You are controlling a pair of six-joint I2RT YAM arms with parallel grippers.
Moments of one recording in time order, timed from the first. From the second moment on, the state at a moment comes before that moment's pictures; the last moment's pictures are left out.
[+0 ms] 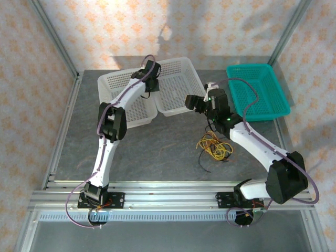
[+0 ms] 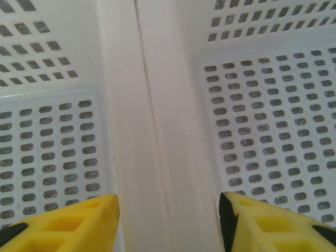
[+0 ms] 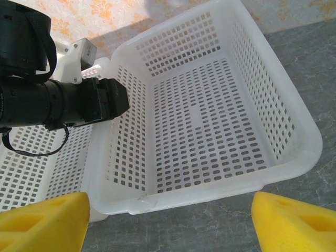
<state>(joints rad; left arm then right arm) -0.30 2.45 2.26 -0.79 -0.26 -0.44 0.46 1.34 0.98 -0.08 0.02 0.48</state>
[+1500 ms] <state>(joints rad) -0.29 2.37 2.26 -0.75 -0.02 -0.07 0.20 1.37 1.06 -0.34 0.25 0.53</state>
